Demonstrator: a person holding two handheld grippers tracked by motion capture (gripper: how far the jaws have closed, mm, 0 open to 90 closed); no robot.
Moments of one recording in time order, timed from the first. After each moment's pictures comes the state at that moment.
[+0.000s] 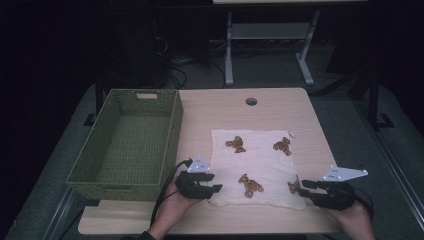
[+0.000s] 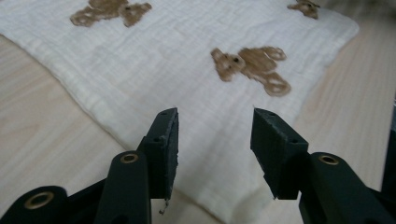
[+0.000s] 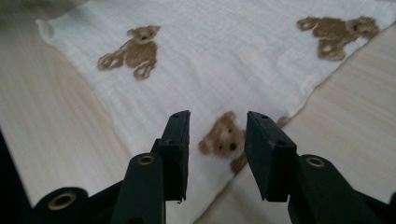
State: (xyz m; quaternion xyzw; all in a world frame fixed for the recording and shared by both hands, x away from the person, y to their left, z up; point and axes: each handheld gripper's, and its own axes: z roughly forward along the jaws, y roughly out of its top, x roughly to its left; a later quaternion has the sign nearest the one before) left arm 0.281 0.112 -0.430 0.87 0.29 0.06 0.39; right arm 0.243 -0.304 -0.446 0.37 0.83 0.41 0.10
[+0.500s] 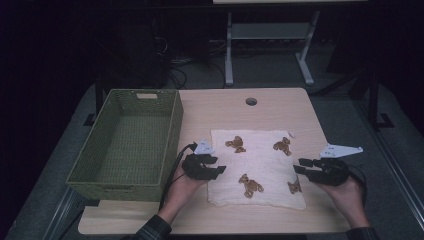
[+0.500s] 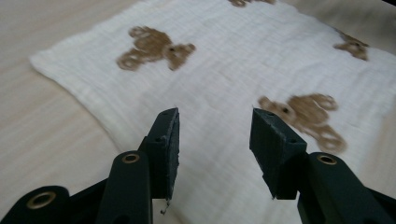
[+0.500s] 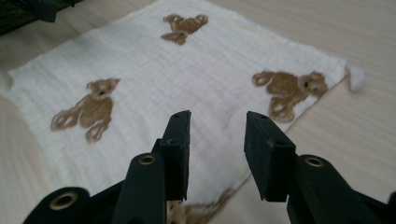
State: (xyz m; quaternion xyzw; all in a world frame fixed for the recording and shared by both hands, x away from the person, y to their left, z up) left arm 0.326 0.097 -0.424 0.86 0.31 0.09 0.40; right arm 0.297 -0.304 -0.430 0.38 0.81 0.43 0.13
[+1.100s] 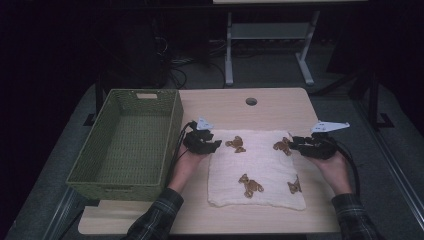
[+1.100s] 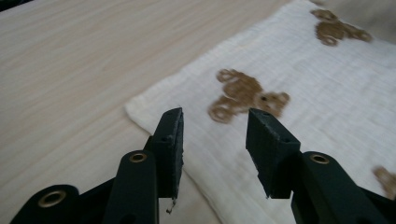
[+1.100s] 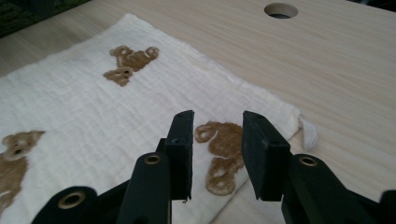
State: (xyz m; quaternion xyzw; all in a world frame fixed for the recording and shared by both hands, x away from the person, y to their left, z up) left arm 0.399 0.096 -0.423 0.83 0.36 0.16 0.39; right arm 0.371 -0.301 -0.430 0.39 0.80 0.43 0.14
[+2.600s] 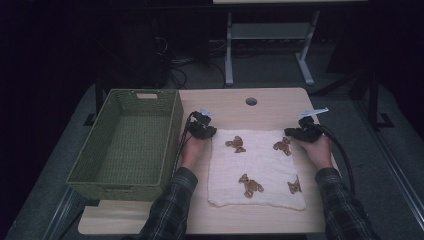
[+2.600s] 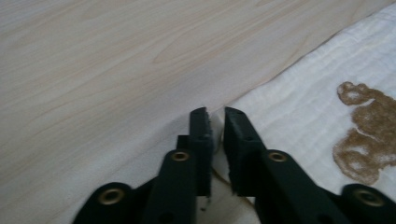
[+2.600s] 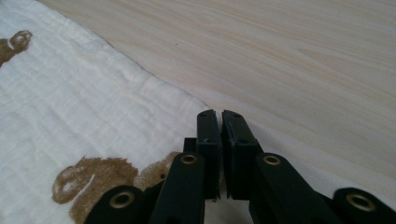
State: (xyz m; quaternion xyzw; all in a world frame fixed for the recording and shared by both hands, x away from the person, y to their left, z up) left arm 0.477 0.092 -0.468 0.83 0.41 0.15 0.34; right arm 0.460 -0.301 -0.475 0.46 0.80 0.36 0.13
